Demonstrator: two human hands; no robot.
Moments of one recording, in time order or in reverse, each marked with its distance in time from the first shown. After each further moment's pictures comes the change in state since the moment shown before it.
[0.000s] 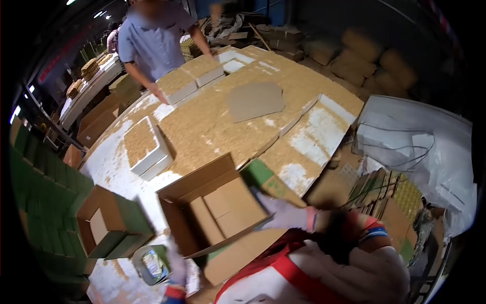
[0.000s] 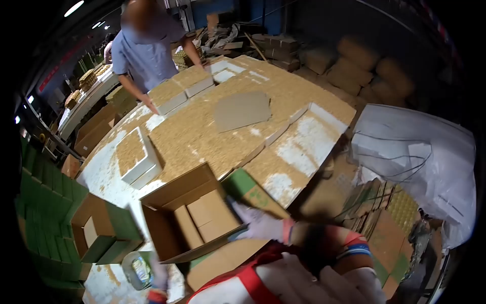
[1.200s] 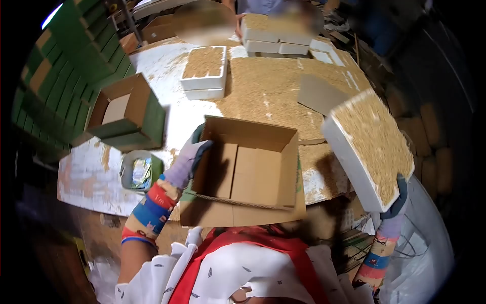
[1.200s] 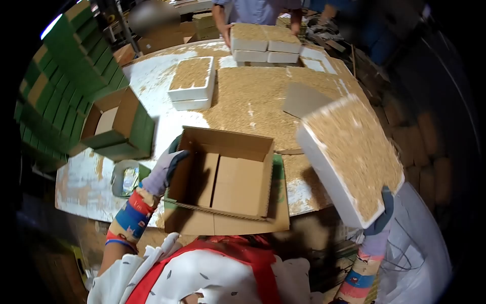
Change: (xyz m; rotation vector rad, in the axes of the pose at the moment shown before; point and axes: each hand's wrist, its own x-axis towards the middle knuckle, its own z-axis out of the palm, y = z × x) left_hand 0.086 0.013 0.063 -0.249 0.036 -0.227; right_hand -0.073 -0.034 -0.232 1.305 0.662 0.277
